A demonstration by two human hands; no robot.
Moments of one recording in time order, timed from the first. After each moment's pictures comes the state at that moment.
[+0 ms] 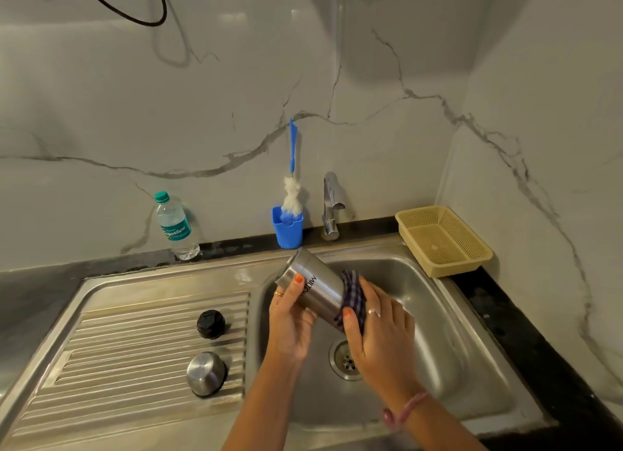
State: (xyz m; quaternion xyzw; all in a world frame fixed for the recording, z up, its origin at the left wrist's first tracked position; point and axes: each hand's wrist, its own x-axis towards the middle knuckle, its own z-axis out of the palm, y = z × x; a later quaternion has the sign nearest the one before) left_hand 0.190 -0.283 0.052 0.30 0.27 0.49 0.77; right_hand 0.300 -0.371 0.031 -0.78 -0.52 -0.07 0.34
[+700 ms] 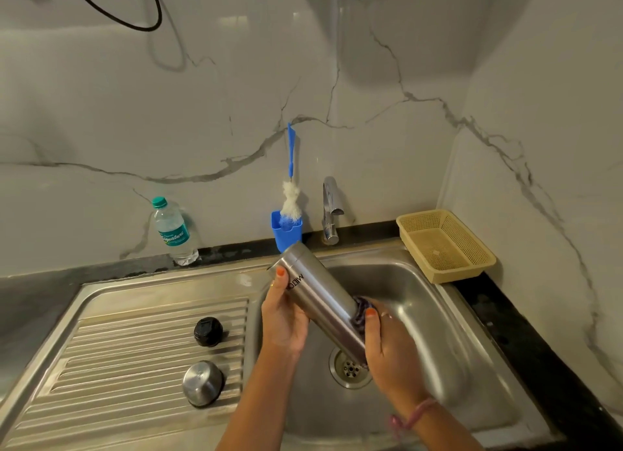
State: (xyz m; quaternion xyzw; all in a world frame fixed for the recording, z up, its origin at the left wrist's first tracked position) left_hand 0.199 -0.264 0.061 0.28 0.26 0.51 0.77; right_hand 0.320 -0.367 0.020 -0.75 -0.48 0.05 0.45
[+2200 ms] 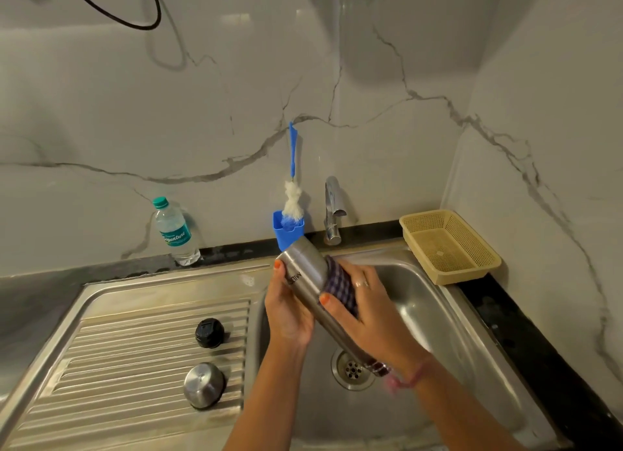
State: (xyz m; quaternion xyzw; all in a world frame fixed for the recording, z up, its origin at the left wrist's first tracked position) left_hand 0.211 -0.251 0.055 0.32 0.27 0.51 0.75; right_hand 0.329 -0.329 0.060 -0.66 -0.61 0.15 0.42
